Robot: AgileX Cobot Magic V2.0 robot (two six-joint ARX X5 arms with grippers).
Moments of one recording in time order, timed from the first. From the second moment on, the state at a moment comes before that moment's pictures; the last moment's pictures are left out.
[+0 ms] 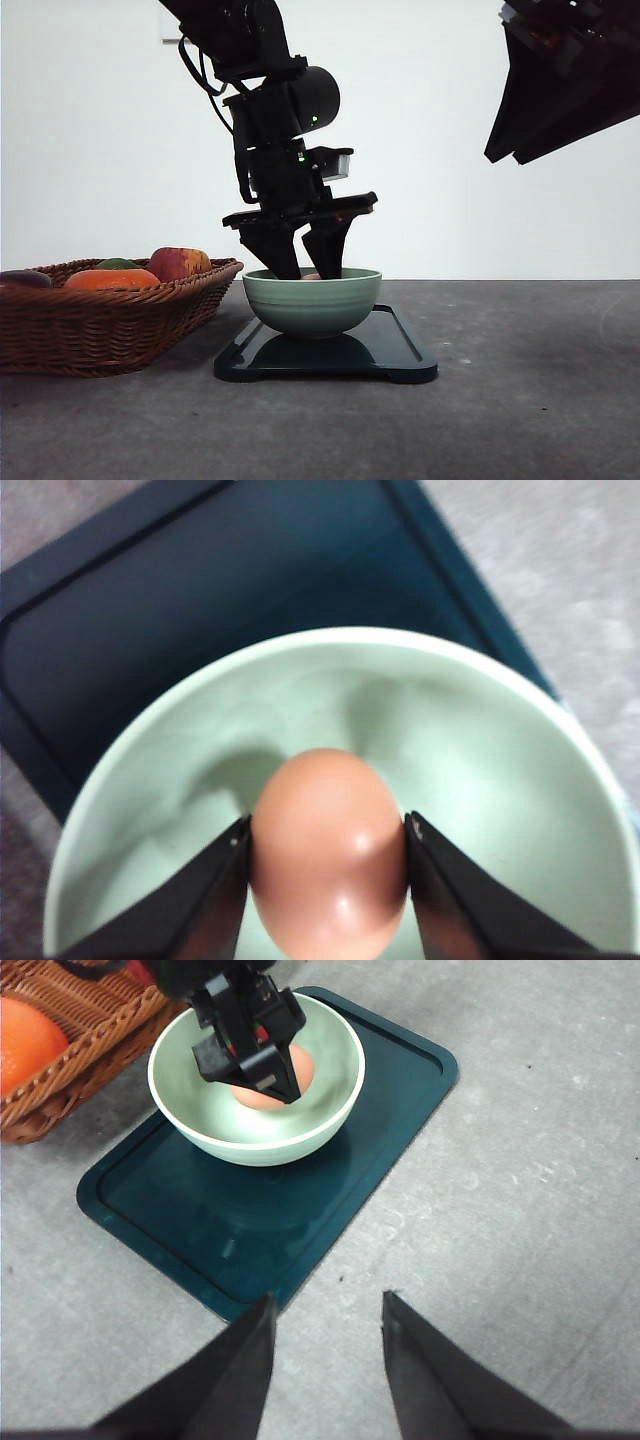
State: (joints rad) left_arx -0.59 2.19 1.85 -0.80 0.05 0.01; right_arx 0.55 0.99 0.75 -0.40 -0.03 0.01
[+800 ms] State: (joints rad) left_arx -0.59 2.20 1.85 -0.80 0.02 0.01; right_arx 0.55 0.99 0.75 -0.40 -0.03 0.01
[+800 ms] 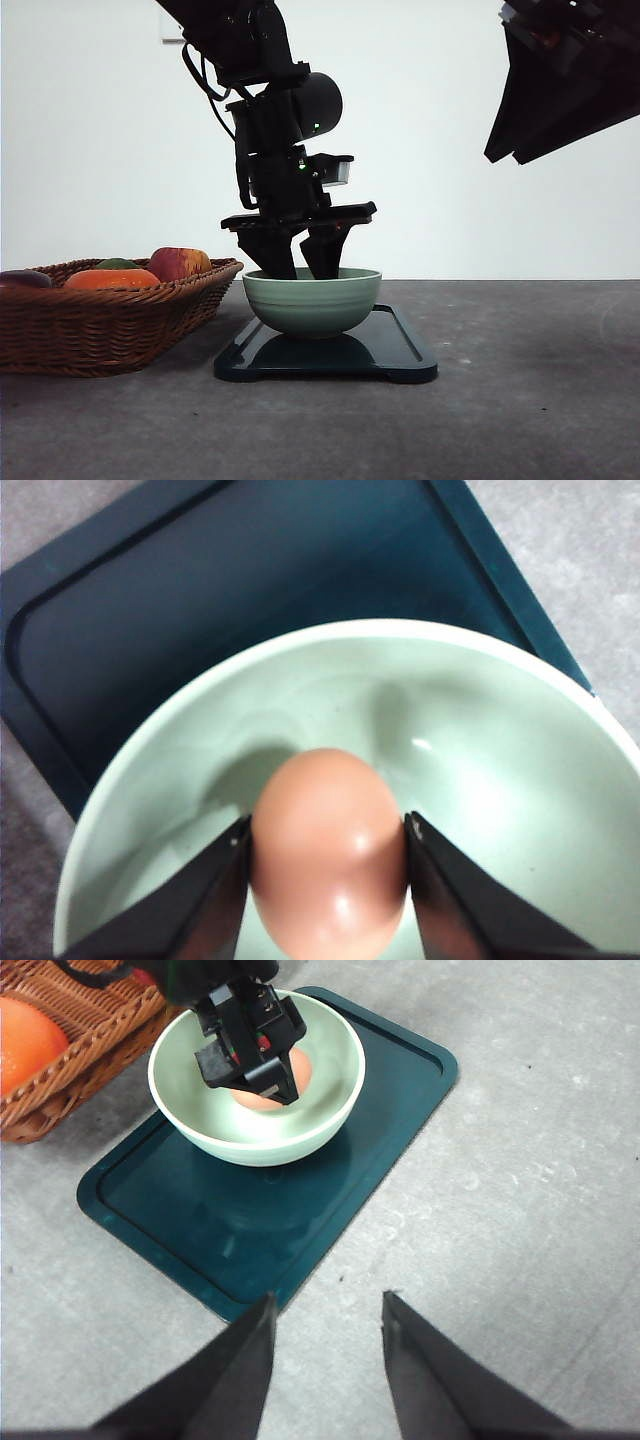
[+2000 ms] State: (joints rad) left_arx -0.60 2.22 2.03 -0.95 0.02 0.01; right_arx 0.55 0.99 0.75 -0.40 -0.03 0.01
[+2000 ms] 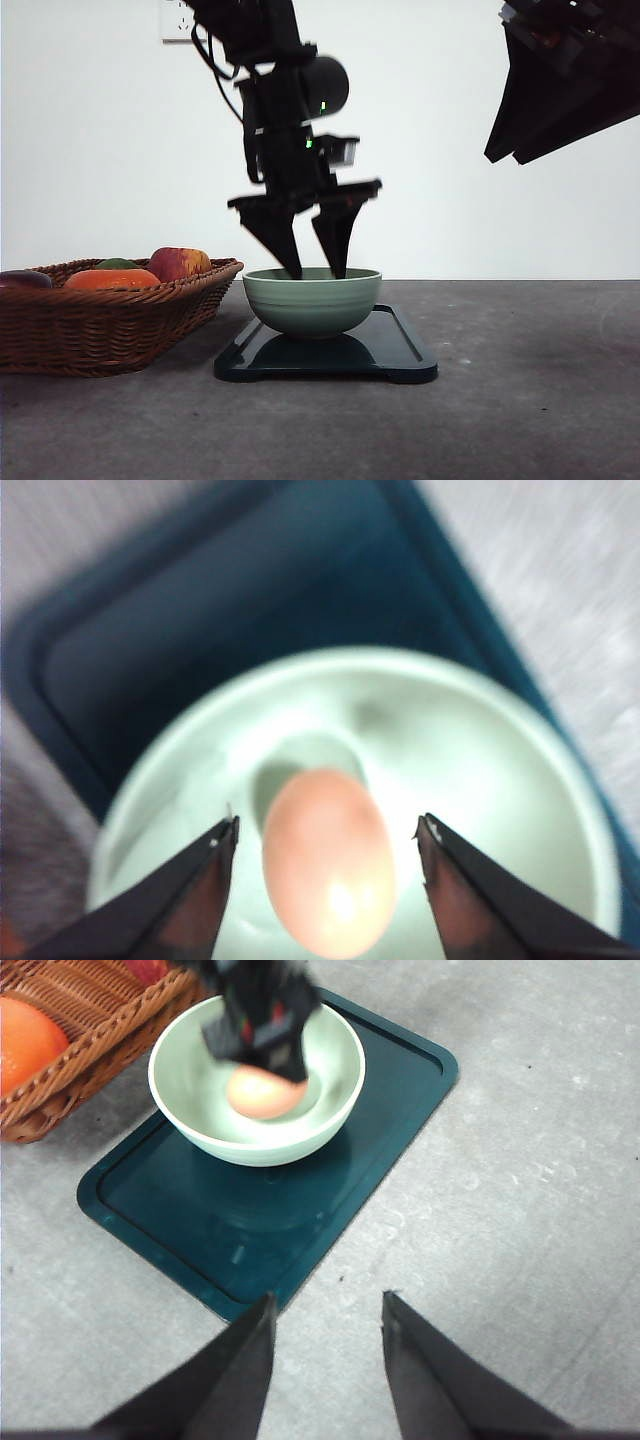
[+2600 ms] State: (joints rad) left_arx -0.60 2.02 2.08 -0.98 0.08 -0.07; right_arx 0.55 0.99 0.75 -0.40 -0.03 0.01
